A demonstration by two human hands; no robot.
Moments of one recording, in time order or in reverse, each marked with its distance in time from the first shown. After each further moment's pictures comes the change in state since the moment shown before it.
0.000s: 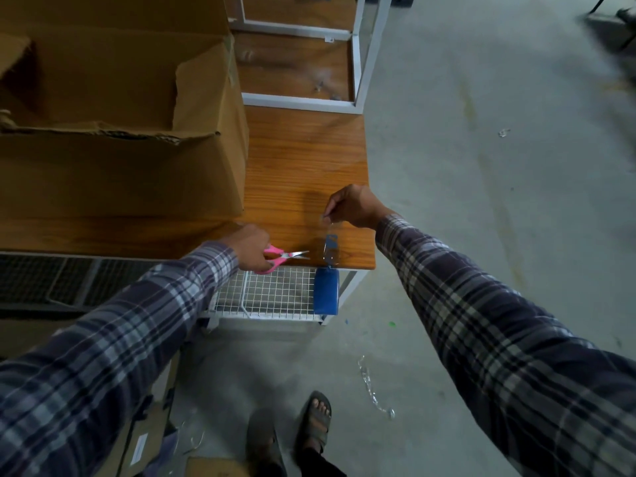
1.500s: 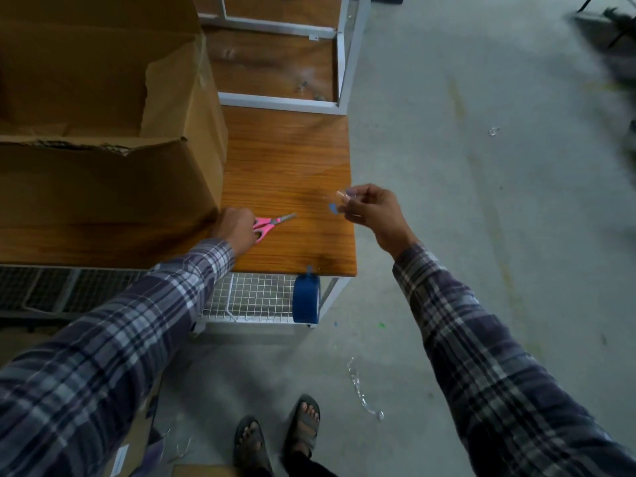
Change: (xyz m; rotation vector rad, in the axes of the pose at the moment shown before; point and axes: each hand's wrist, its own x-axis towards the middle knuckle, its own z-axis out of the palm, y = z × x) left_hand 0.046 0.020 -0.016 -0.106 0.338 -0.237; right_hand -0.057 0.026 -0.027 0.964 0.342 0.232
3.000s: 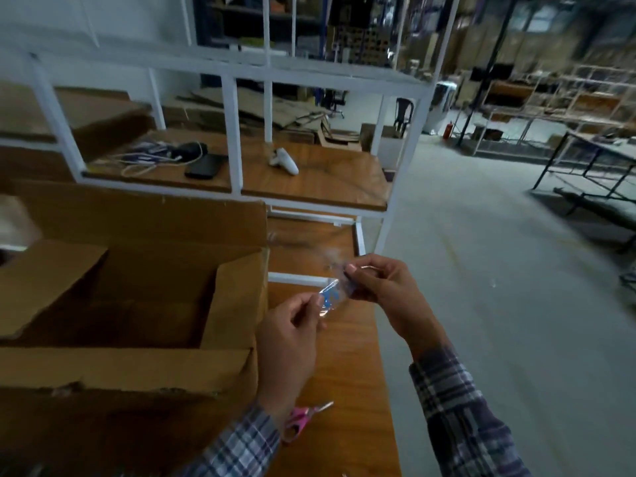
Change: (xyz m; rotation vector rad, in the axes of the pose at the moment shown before) left_hand -0.057 0.076 -0.204 -1.191 0.599 0.240; right_hand 0.036 -0.244 0.103 -0.077 -0.117 -0.379
